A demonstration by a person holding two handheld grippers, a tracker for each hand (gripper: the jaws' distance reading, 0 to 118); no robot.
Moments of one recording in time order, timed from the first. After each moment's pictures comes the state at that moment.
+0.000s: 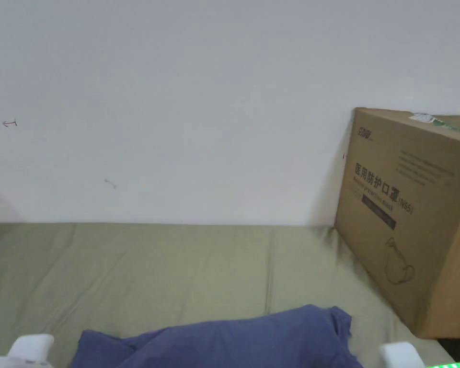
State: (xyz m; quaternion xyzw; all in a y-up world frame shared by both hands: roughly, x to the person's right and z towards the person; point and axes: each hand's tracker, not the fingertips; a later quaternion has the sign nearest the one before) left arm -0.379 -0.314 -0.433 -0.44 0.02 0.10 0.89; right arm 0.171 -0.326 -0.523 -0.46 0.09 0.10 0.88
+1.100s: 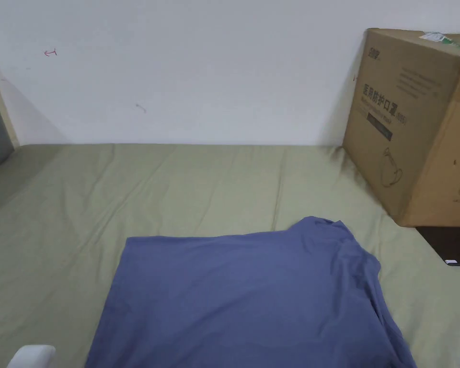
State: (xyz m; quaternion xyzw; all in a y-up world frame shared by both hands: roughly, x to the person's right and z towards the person) left arm -0.367 -0.324 -0.171 -0.51 -0.06 0.14 0.85; right arm 0.261 -0.313 -0.281 -0.59 0.11 -0.03 0.80
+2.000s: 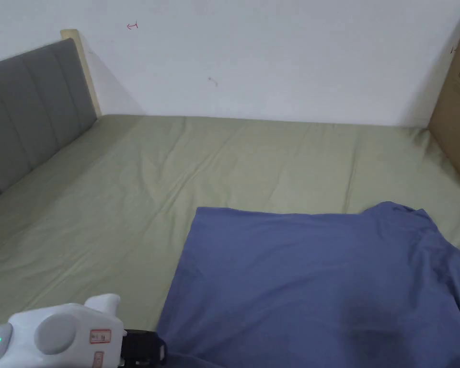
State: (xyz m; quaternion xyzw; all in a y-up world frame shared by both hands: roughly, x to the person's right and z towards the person) left arm -0.370 -0.330 -0.165 -0.53 0.06 0.22 0.82; right arm 0.185 -0.208 -0.220 -0.26 0.16 -0.12 0.95
